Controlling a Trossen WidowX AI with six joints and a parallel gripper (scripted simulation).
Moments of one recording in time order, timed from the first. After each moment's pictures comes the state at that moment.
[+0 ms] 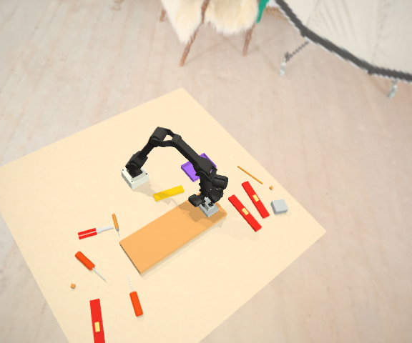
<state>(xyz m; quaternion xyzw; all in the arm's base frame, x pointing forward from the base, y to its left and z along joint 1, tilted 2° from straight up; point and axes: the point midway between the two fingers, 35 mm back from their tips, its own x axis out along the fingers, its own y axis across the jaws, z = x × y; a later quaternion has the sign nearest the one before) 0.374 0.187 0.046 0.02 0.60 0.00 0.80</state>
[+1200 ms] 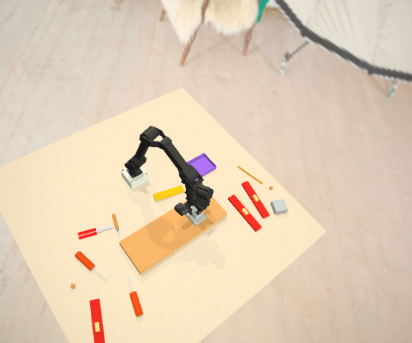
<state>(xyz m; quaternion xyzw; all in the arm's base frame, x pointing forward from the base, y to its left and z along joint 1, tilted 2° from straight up) 0.373 0.105 0.043 0.01 0.60 0.01 0.80</state>
